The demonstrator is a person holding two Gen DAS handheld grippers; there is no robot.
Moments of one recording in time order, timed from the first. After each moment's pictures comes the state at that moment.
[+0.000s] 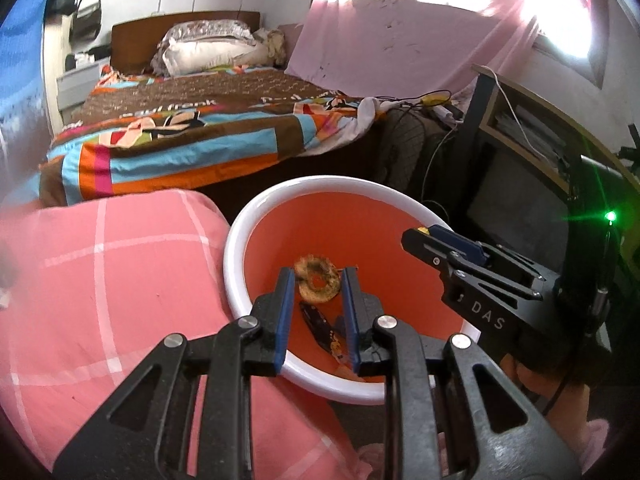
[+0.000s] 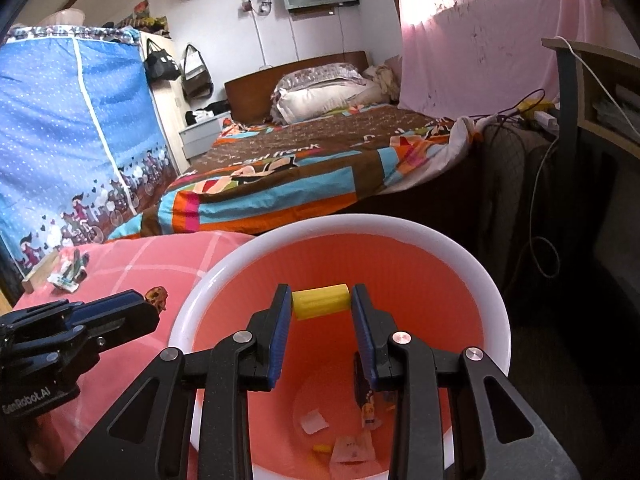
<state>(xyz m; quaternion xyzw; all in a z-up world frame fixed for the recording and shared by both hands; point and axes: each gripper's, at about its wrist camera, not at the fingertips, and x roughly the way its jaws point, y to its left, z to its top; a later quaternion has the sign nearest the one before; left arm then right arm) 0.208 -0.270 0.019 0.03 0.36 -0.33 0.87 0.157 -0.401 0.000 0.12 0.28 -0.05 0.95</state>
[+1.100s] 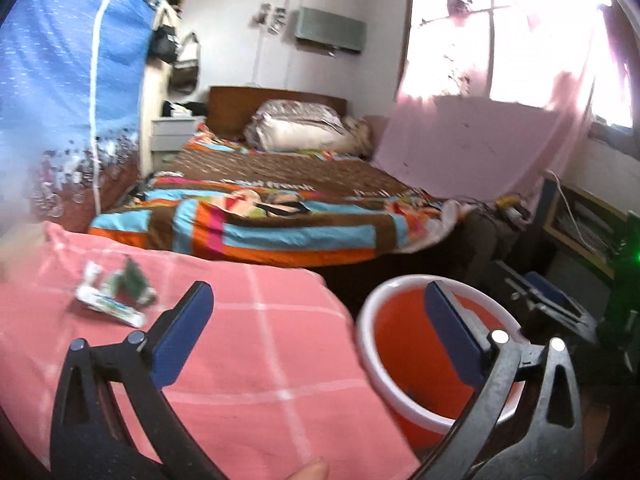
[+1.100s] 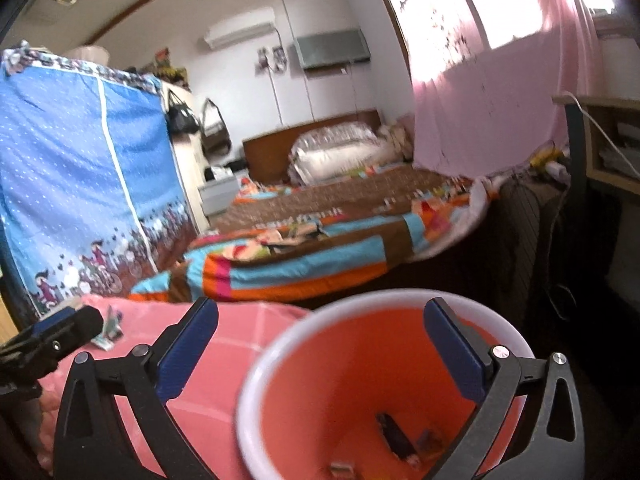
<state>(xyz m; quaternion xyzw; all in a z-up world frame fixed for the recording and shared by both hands) 0.192 -0.158 0.061 -0.04 0.20 -0.18 0.96 0.154 -0.357 0.043 0.12 0.14 -0.04 0.98</state>
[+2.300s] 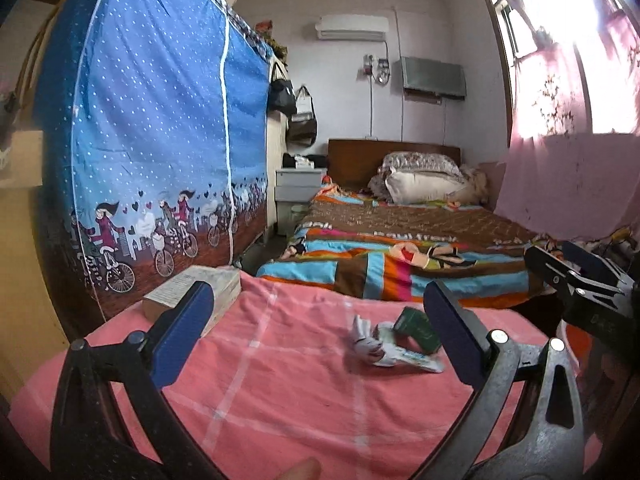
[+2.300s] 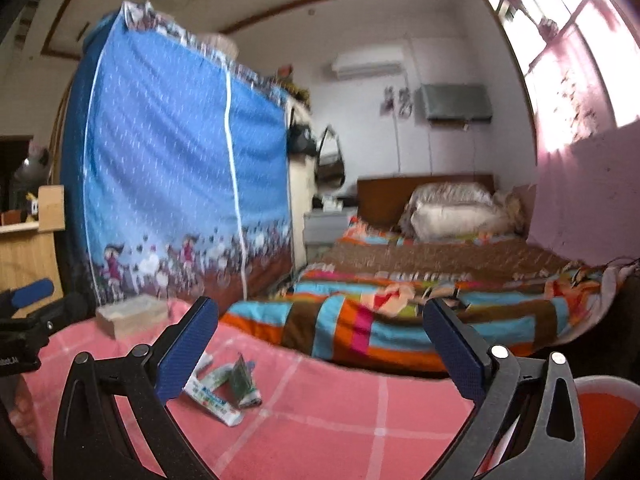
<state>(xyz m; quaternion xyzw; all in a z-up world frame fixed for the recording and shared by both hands) 0.216 0.040 0.055 -0.01 0.12 0.02 0.99 0.244 -0.172 0.058 0.02 0.07 0.14 0.99</state>
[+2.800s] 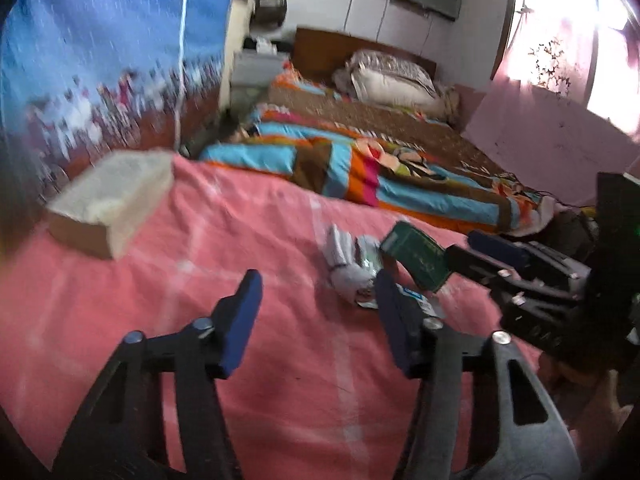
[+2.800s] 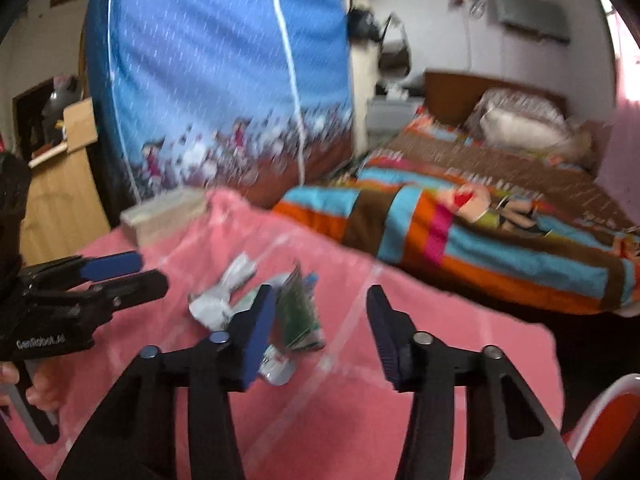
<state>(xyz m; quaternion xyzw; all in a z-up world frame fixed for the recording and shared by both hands) 0.294 0.050 0.012 -0.09 0.34 -0.09 0.93 0.312 -0.112 0.018 -0.03 0.28 0.24 0.93</state>
